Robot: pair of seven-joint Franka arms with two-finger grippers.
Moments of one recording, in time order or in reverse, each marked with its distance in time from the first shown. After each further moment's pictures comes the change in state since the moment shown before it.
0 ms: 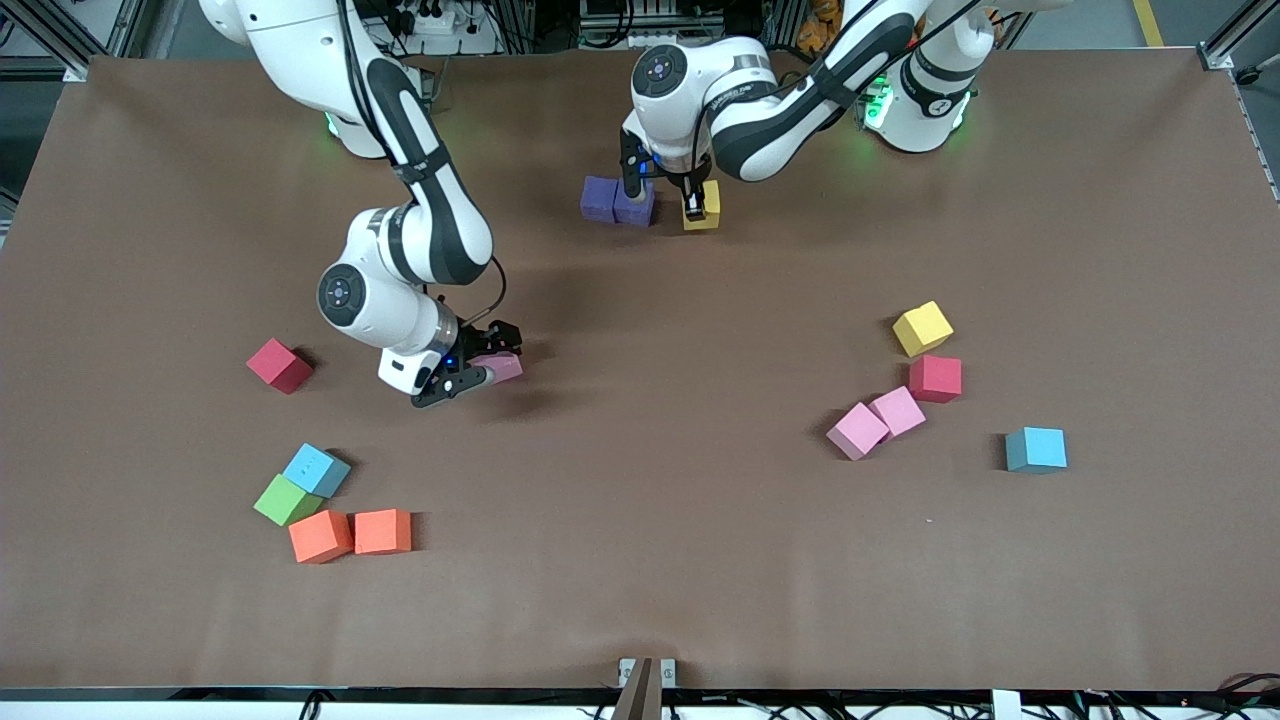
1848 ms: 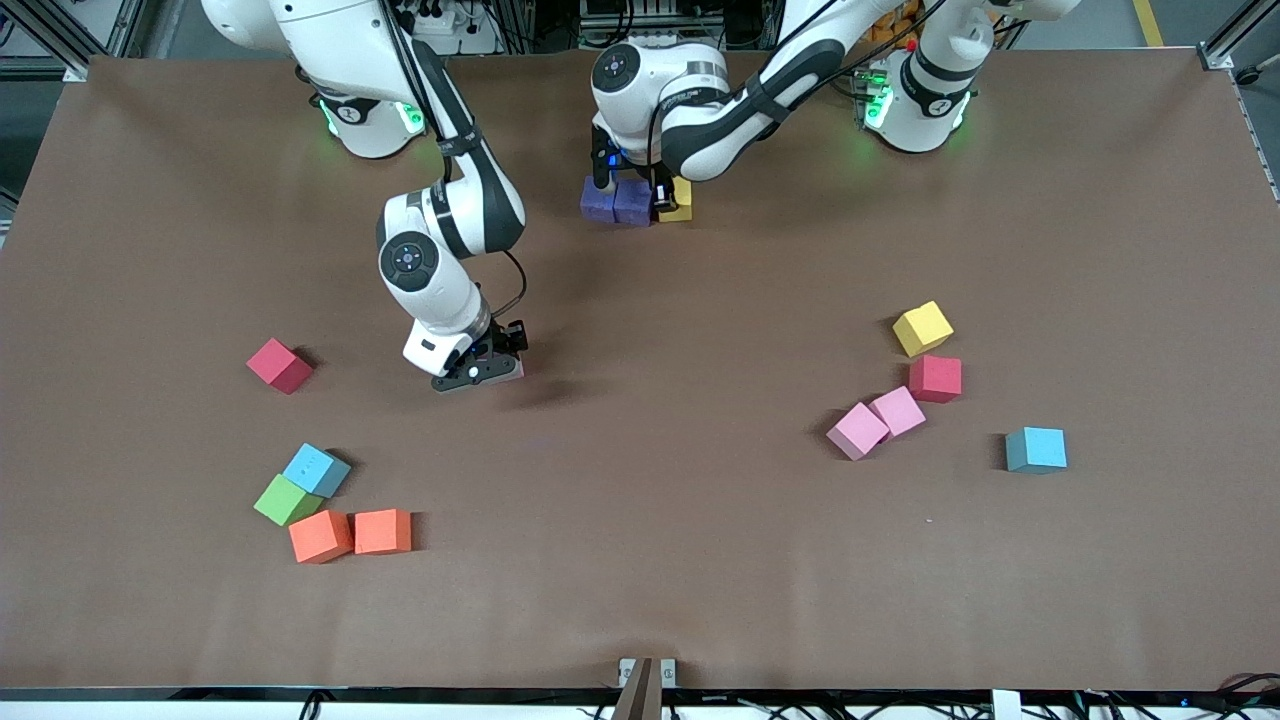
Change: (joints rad) left arm -0.251 0.133 0.140 0.110 0.071 0.000 -0.114; right arm 0.084 -0.002 -0.013 -0.044 -0.331 0.138 0.335
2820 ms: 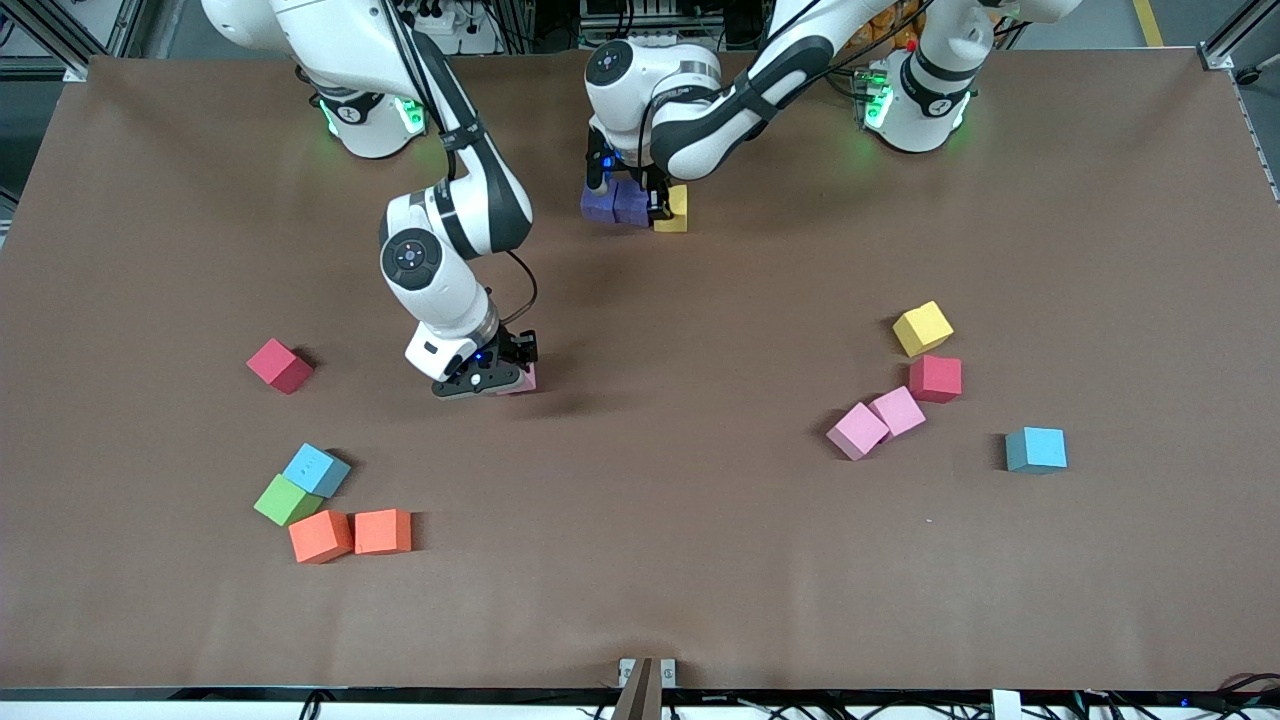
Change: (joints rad) left arm -0.047 0.005 0.036 0.027 0.079 -0.001 -0.015; right arm 0.016 -0.001 0.002 0.083 0.000 -0.028 0.168
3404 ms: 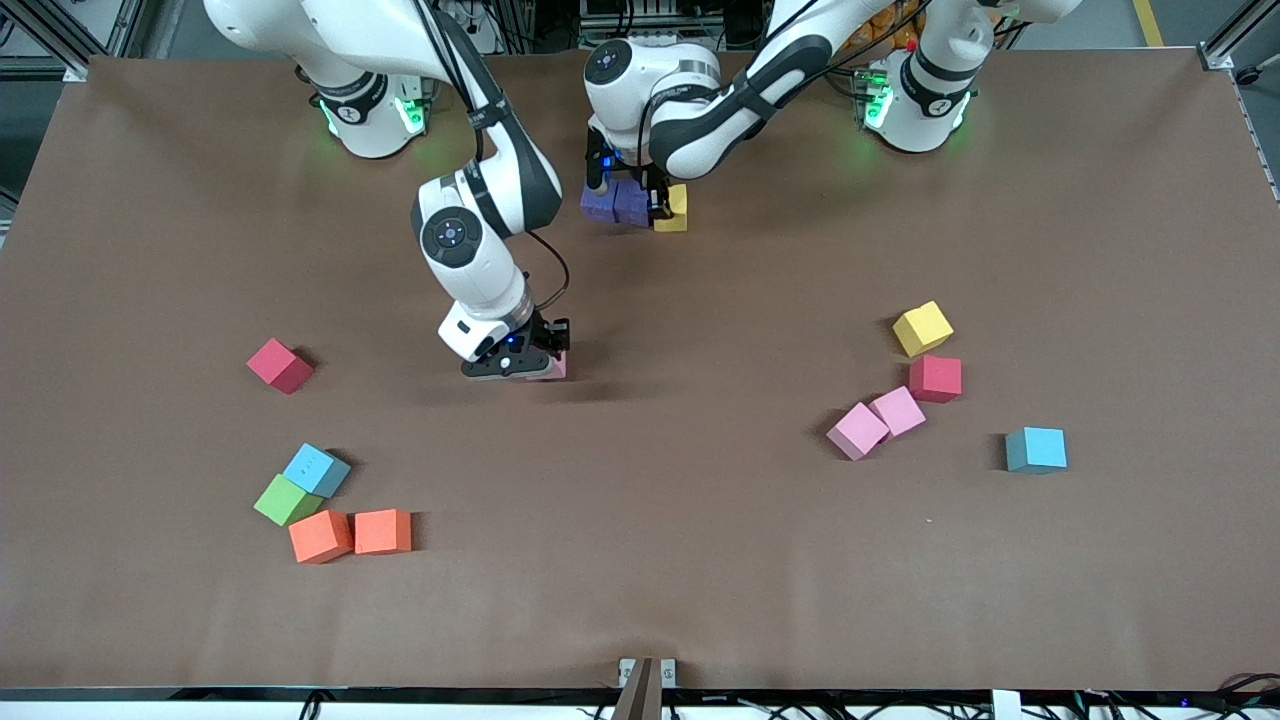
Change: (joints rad) left arm -0.007 0.000 0.002 0.001 0.004 -0.003 -0.010; right arm 0.072 -0.002 0.007 0.020 0.000 0.000 0.172
